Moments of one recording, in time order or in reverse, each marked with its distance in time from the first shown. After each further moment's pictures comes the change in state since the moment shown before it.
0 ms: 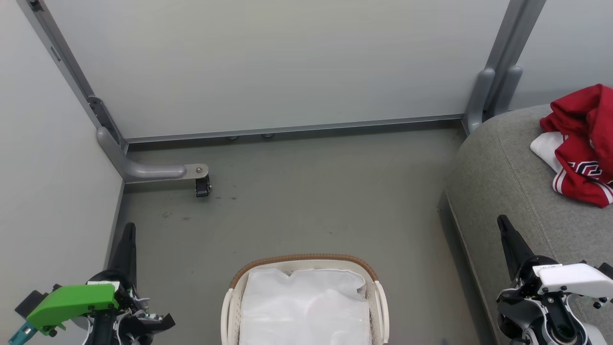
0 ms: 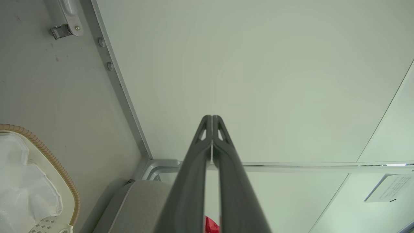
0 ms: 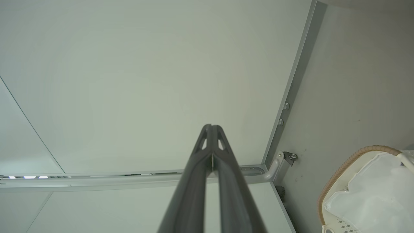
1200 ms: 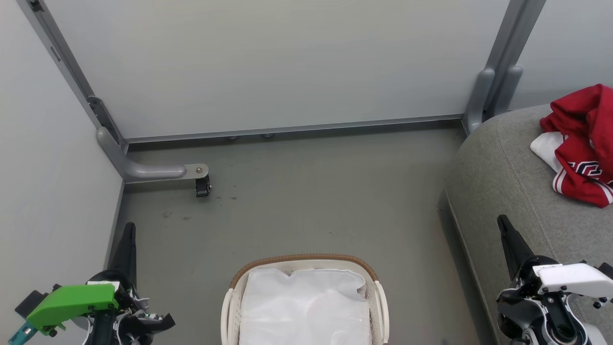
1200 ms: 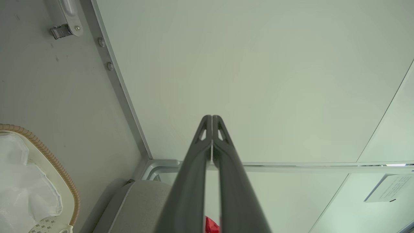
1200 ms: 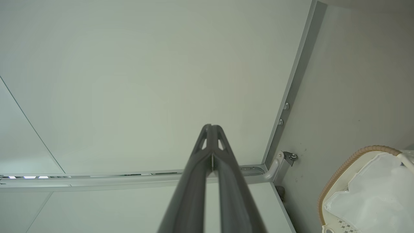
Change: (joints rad) left arm 0.000 0.000 0.000 0.000 0.000 0.000 0.000; right arm 0.000 0.000 0.000 0.000 0.000 0.000 0.000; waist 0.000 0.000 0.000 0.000
